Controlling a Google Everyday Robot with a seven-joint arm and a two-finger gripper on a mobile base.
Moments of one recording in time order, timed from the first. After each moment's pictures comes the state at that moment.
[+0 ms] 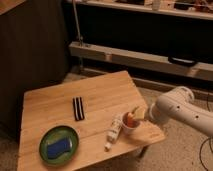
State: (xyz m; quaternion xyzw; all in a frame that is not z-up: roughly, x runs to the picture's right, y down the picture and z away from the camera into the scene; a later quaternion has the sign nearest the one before) arm 0.214 0.167 0.721 -0.17 -0.18 -0.56 0.79
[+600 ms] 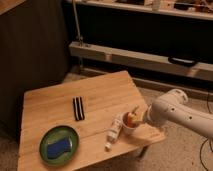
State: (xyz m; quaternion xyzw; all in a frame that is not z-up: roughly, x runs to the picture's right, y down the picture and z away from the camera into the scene) arm 0.215 0.186 0.740 -0.19 -0.19 -0.57 0.78
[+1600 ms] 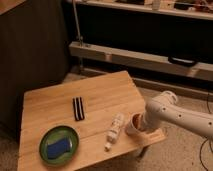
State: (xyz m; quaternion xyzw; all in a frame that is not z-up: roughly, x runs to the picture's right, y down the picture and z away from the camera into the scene) arm 0.203 0.205 0.750 -0.22 -0.21 -0.58 0.75
